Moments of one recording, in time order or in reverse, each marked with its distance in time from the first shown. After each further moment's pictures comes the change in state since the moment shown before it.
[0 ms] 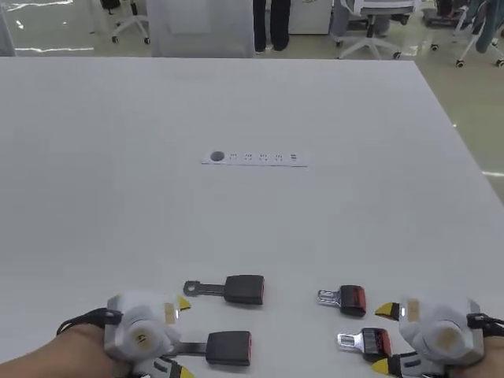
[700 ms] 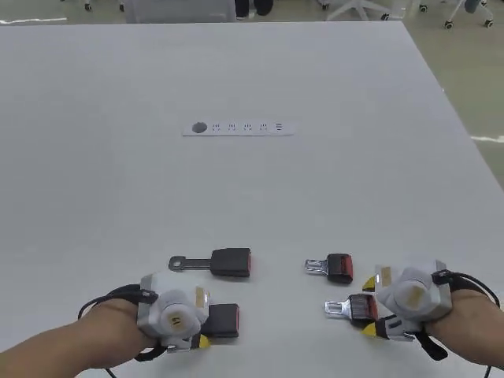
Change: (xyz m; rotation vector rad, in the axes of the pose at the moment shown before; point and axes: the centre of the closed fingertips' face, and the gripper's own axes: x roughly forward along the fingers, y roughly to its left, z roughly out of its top) left arm 0.050 -0.006 0.016 0.116 0.061 -0.043; right arm 0.025 0.000 -0.032 -0.010 0.094 0.080
